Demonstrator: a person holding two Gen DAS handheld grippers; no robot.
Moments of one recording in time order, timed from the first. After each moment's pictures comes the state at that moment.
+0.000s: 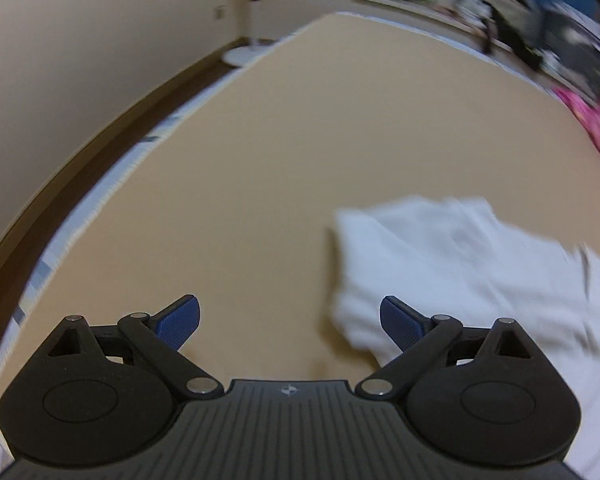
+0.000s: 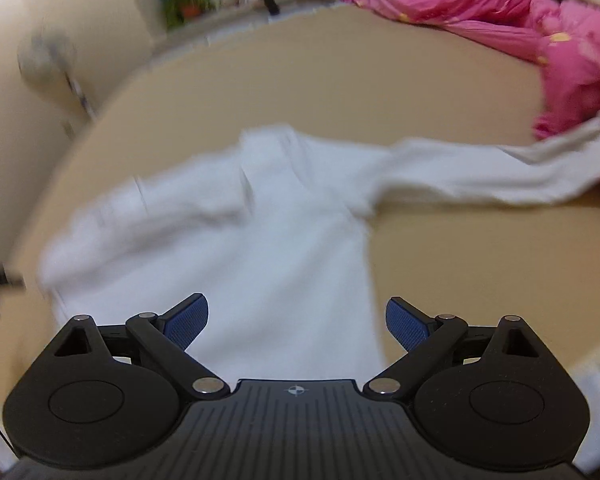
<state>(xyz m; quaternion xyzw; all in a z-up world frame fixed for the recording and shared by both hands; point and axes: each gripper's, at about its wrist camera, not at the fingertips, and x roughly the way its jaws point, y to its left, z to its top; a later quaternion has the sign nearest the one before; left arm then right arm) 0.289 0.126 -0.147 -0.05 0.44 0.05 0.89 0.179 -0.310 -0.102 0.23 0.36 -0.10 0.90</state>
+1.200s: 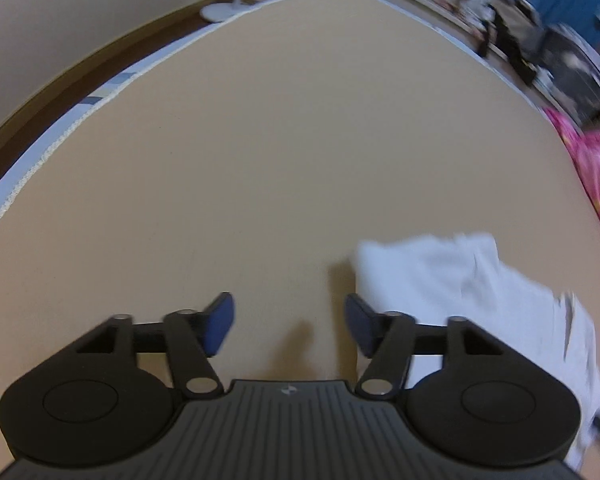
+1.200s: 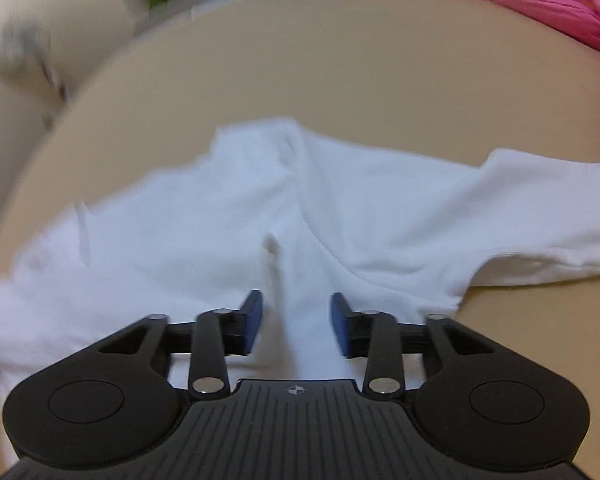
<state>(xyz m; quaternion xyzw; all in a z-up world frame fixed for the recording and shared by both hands) 0.357 0.160 -0.194 -0.13 0.48 -0.02 0.87 0.306 -0.316 -0.167 0.23 0.39 -0.10 0.89</state>
